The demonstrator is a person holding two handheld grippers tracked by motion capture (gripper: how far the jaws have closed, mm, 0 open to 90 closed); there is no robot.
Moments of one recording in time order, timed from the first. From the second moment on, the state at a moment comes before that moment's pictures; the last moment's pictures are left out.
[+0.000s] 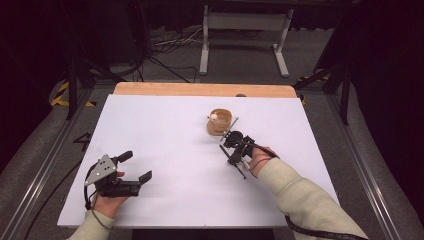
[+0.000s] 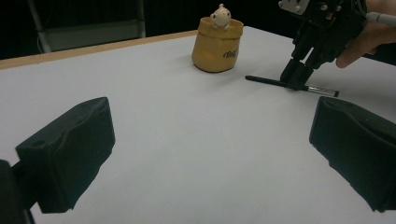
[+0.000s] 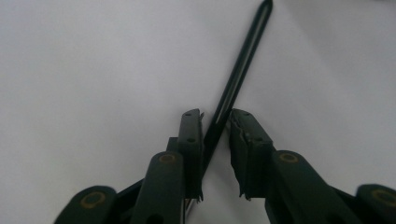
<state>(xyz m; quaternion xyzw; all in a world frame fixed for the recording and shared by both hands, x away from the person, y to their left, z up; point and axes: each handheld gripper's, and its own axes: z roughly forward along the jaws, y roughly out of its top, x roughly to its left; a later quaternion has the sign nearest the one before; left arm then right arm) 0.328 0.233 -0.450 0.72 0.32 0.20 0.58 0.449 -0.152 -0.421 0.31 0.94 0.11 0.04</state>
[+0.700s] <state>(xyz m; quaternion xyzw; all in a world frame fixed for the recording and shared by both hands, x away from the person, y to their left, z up) 0.328 0.230 -0.449 0.73 0.31 0.18 0.57 0.442 -0.155 -0.398 0.27 0.95 0.12 0.05</state>
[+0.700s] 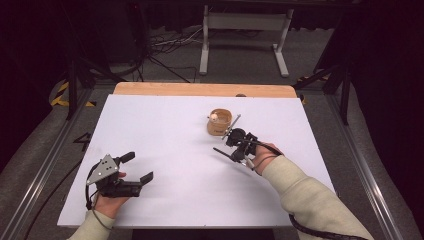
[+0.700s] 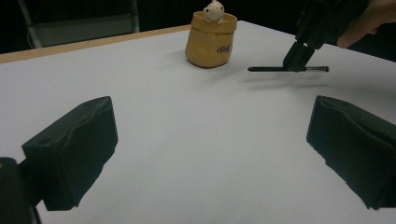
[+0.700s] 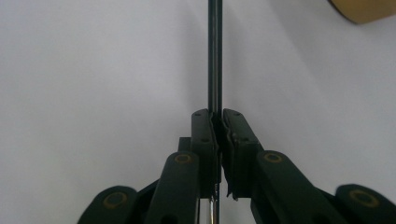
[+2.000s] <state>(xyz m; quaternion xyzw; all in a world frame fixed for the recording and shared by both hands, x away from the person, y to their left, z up) 0.341 0.201 -0.430 0.77 0.22 0.10 0.59 0.394 -0.125 -0.338 0.08 0.98 0.15 0.04</state>
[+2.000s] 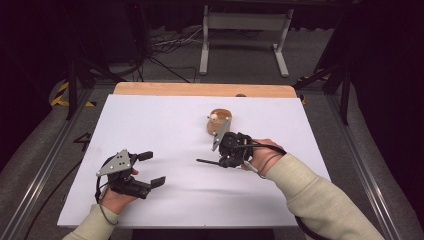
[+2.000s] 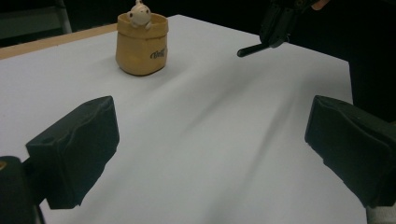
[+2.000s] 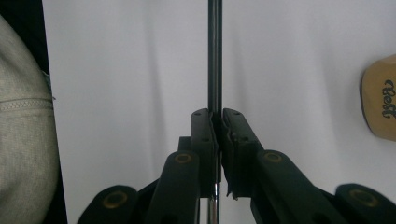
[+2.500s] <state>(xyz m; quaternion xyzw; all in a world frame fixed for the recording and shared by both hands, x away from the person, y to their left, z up) 0.359 0.177 -0.422 0.80 0.17 0.07 0.57 0.393 -0.114 -0.335 0.06 0.99 0.16 0.03</state>
